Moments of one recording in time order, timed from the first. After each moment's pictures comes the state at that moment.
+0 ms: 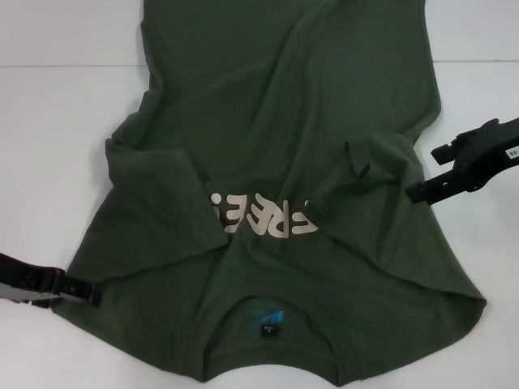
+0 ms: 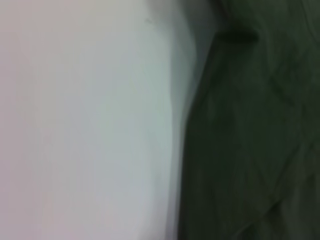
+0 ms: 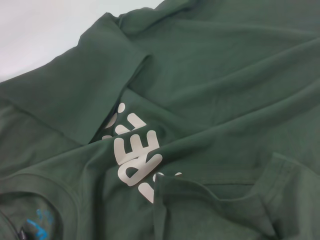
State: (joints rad) left arm -0.51 -2.16 0.76 1.21 2.81 1.69 -2.57; right arm 0.64 2.07 -0.89 -1.27 -2.52 -1.67 2.12
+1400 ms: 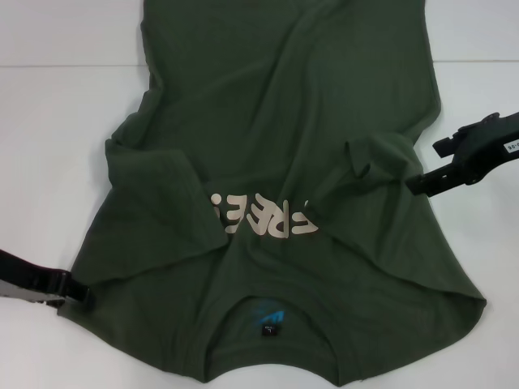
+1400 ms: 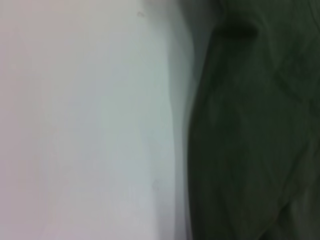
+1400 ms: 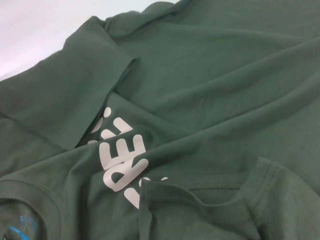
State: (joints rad) left arm -0.53 -2.16 0.80 1.16 2.83 1.65 -2.57; right arm 0.65 2.07 -0.89 -1.25 -2.53 -1.63 2.11
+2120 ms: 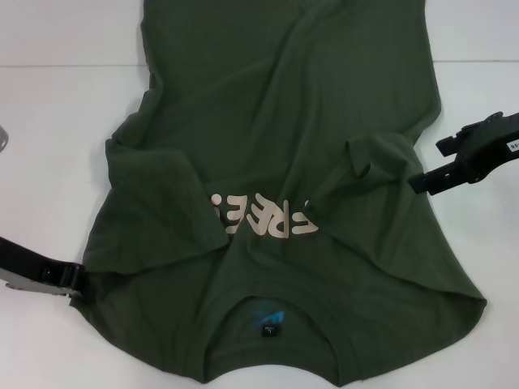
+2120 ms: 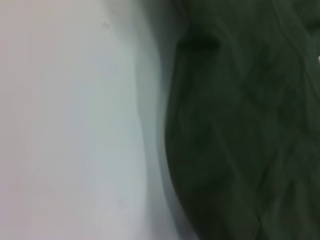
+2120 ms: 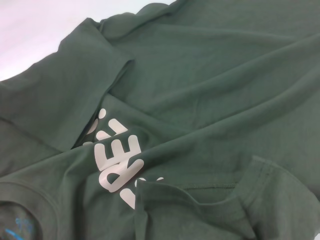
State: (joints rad) left arm -0.54 -2.16 0.80 1.16 2.79 1.67 -2.56; right arm 0.64 2.07 -0.88 -1.25 -2.53 -1.63 2.12
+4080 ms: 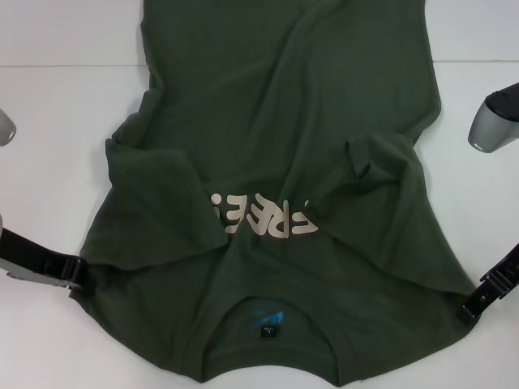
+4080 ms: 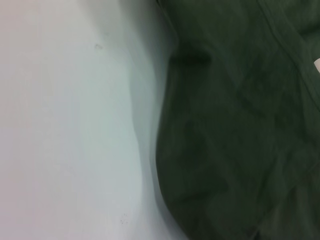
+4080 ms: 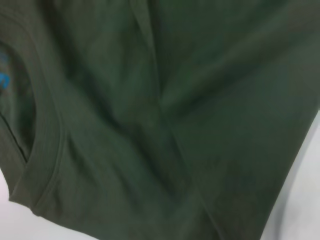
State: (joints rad) left arm -0.57 -2.15 0.83 1.15 2.80 1.66 -2.55; right arm 0.73 2.09 -0.99 -1.02 -2.91 -1.79 2.45
